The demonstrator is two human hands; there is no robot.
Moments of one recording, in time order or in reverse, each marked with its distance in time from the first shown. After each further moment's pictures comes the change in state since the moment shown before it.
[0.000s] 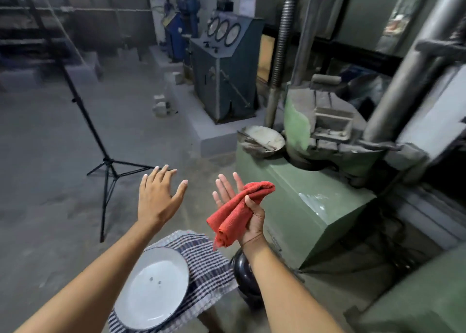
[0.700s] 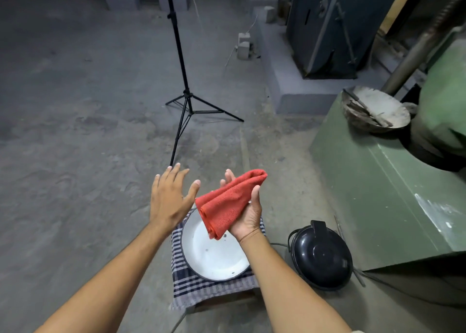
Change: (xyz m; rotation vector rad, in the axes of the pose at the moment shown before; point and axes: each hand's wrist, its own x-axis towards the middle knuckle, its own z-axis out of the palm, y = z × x) left_hand -0.097 -0.238 0.073 0.051 -0.074 -0.386; right_hand 0.050 0.268 -0.083 0.054 0.247 0.438
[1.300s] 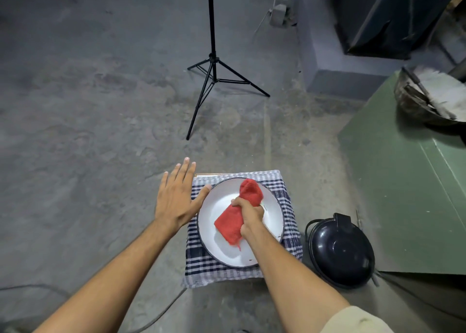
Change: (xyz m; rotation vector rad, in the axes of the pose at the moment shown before) left_hand -0.028 -0.075 0.053 0.081 -0.183 -0.070; right_hand 0.043 0.073 -0.079 -0.701 0.904 0.171
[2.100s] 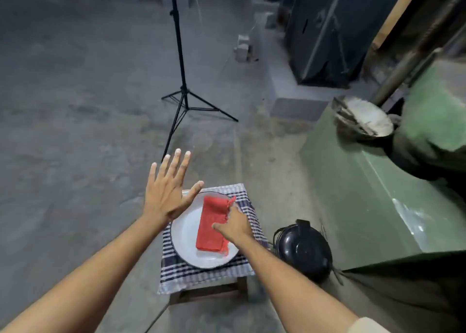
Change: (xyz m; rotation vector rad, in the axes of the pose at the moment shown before) left_hand -0.011 0.080 -0.065 0.105 0.174 0.223; right_hand -0.092 -0.056 -0.084 -1.230 -0.051 -0.511
